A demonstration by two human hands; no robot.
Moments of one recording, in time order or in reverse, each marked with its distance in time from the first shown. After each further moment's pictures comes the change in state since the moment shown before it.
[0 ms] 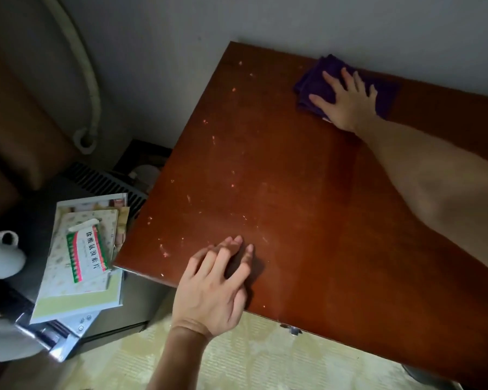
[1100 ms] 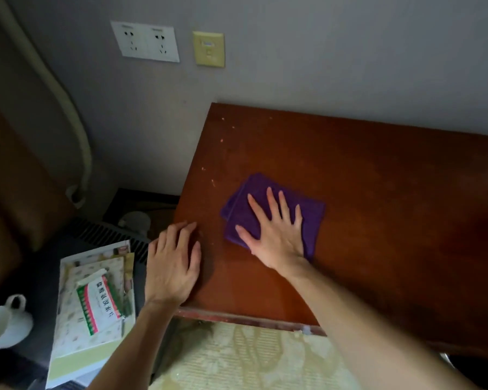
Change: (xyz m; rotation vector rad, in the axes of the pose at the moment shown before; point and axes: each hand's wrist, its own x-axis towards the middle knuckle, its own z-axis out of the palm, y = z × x) left_hand 0.031 -0.107 -0.032 -0.163 0.170 -0.270; right_hand -0.236 -0.143 0.066 -0.050 0.076 -0.024
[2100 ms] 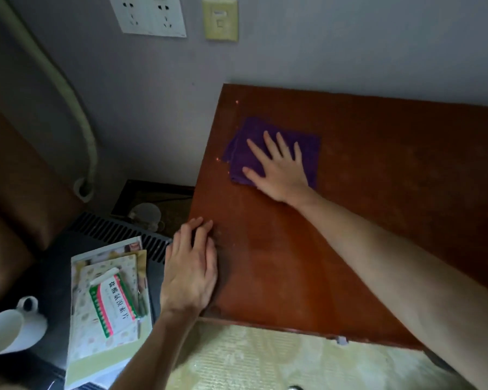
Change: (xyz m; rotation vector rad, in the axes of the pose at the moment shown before) left_hand 0.008 -0.005 0.005 -0.156 -0.001 -0.009; right_hand 0.138 -0.006 -0.002 -0.013 -0.057 -0.121
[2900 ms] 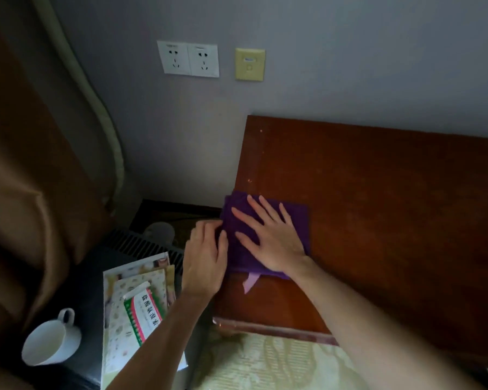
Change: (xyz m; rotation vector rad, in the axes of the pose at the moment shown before) left_hand 0.029 -0.050 -0.033 -0.181 0.050 0.010; right_hand -0.088 -0.104 0.023 0.092 0.011 -0.174
